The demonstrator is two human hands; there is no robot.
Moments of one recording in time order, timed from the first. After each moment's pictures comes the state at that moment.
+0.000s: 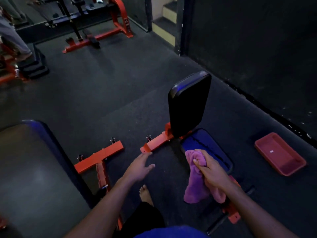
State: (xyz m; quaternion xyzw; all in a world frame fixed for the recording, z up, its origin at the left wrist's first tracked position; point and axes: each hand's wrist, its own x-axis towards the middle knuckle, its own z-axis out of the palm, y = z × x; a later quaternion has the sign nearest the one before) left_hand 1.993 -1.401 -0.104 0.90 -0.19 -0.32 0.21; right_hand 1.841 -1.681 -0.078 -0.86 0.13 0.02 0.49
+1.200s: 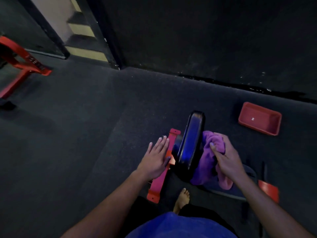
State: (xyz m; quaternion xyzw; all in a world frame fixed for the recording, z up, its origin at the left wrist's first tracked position) left_hand 2.374 -1.629 -0.100 0.74 -0.63 -0.23 0.05; right_hand 2.118 -1.765 -0.050 -0.71 0.46 -0.24 0.47
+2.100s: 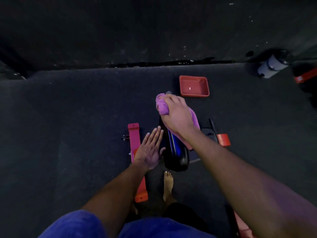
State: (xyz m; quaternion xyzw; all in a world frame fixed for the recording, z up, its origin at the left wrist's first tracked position) left_hand 2.395 -1.707 -0.164 0.55 -0.82 -0.16 -0.03; right_hand 2.259 -1.811 -0.024 -0.77 0.62 -0.08 0.13
